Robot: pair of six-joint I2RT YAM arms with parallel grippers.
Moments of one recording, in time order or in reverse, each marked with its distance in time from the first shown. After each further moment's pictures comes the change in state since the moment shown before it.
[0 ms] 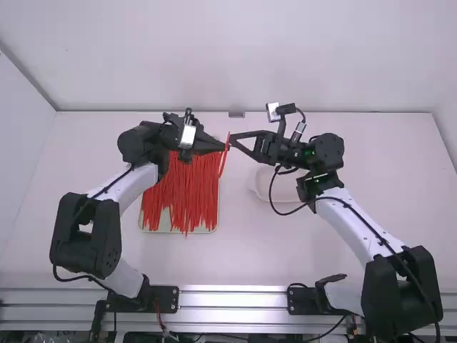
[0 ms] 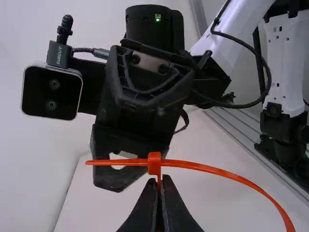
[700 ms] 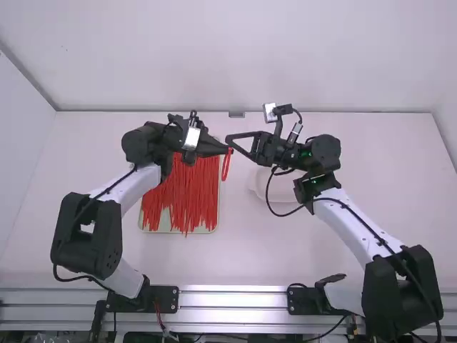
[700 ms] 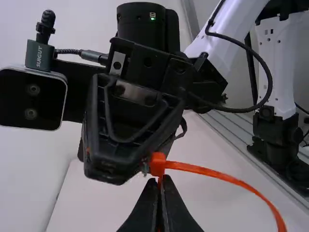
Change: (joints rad) left arm -0.030 0.000 0.000 -0.018 0.005 0.000; right arm 0.026 0.000 0.000 0.016 0.028 -0.003
